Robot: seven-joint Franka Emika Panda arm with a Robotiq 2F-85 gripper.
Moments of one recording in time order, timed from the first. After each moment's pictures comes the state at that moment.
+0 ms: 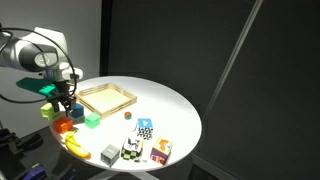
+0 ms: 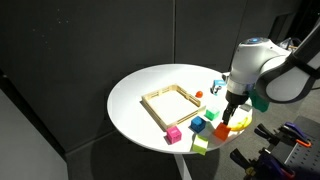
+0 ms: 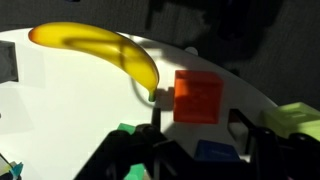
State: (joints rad) arm 0.18 0.08 -0.02 -2.77 -0.19 2.84 0.14
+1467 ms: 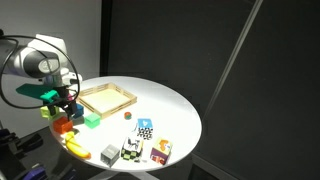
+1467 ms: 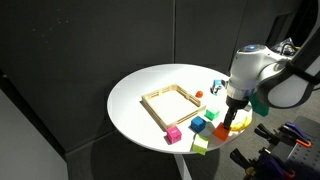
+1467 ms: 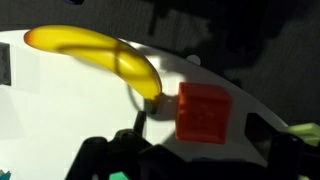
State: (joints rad) arm 0.15 0.15 -0.01 -2.76 -0.28 2.87 0.16
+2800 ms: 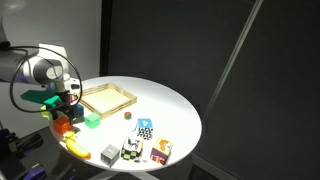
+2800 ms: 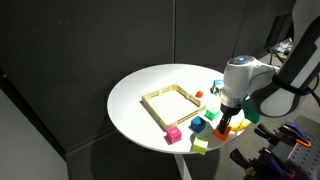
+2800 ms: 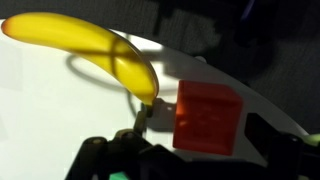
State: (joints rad) arm 0.31 0.30 -0.14 -2.69 -0.35 2.92 0.26
